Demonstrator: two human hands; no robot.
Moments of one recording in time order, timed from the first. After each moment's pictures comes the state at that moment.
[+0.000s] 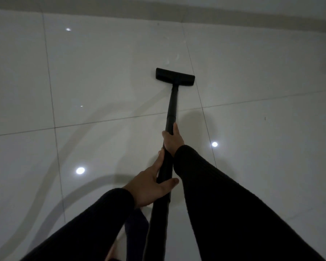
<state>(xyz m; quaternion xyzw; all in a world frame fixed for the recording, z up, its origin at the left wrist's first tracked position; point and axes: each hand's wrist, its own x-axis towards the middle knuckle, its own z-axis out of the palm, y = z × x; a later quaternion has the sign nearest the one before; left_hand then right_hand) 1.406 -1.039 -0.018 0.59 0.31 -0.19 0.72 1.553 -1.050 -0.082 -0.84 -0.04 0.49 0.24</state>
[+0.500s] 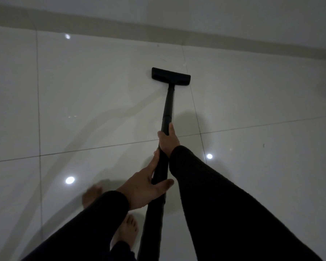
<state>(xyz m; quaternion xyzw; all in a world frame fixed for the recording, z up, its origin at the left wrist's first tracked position) 1.481 -0.936 -0.044 0.58 0.31 -0.15 0.74 1.628 -0.936 -0.098 -0.83 -0.05 0.49 0.25</state>
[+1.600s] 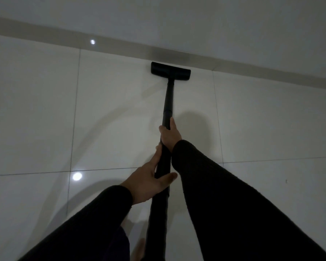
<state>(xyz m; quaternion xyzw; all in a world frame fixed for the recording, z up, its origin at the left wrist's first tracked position) 1.456 -0.782 -0.044 0.57 0.36 -0.08 0.74 1.599 -0.758 -0.096 -0.82 -0.12 0.51 0.22</state>
